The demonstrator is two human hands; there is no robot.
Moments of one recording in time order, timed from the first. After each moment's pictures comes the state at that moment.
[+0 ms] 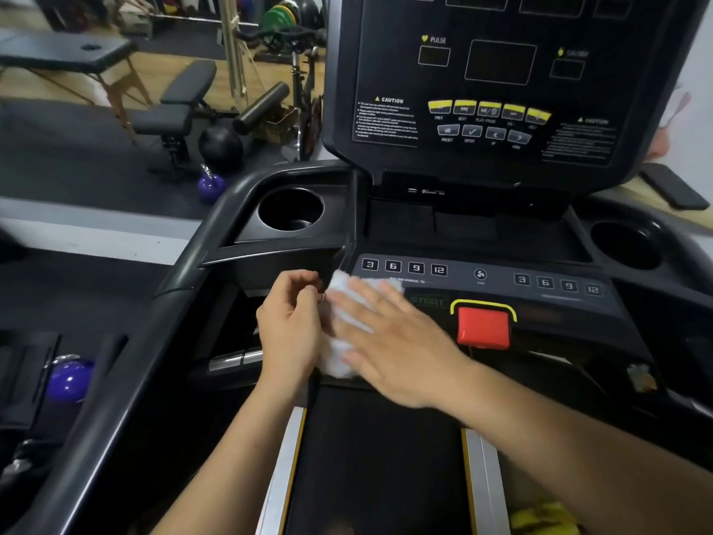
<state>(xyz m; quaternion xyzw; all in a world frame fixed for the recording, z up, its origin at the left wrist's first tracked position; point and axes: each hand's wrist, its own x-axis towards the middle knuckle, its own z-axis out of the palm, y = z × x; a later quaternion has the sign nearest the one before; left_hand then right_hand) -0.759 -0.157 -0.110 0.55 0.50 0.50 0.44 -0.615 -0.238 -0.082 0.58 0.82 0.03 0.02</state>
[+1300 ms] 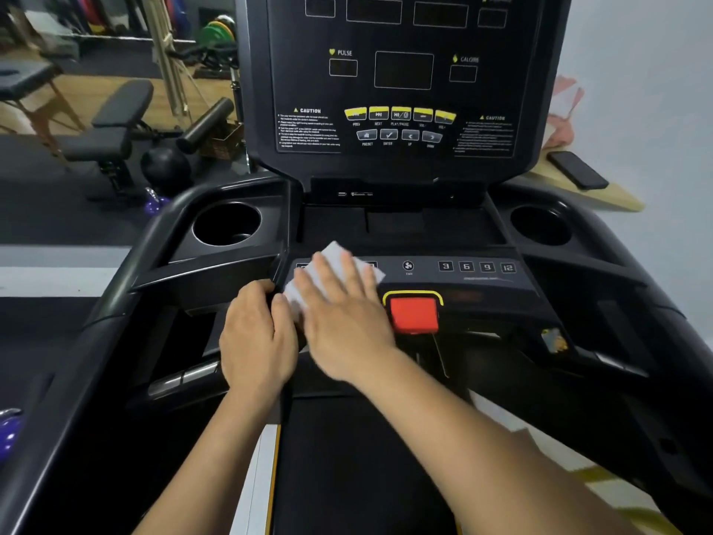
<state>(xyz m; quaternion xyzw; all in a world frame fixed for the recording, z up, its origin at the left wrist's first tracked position) -0.734 -0.181 -0.102 0.73 0.55 0.37 0.18 -0.620 -0.228 -0.080 0.76 0.64 0.02 -0.03</state>
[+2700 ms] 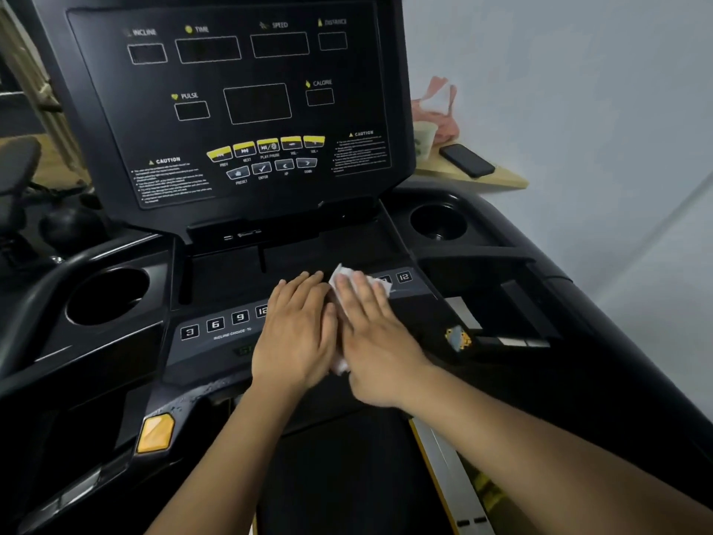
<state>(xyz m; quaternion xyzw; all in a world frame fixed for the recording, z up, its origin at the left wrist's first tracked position) -0.593 -0.205 -0.085 0.93 0.25 0.24 0.12 -0.496 -0.315 -0.075 0.79 0.61 0.05 0.04</state>
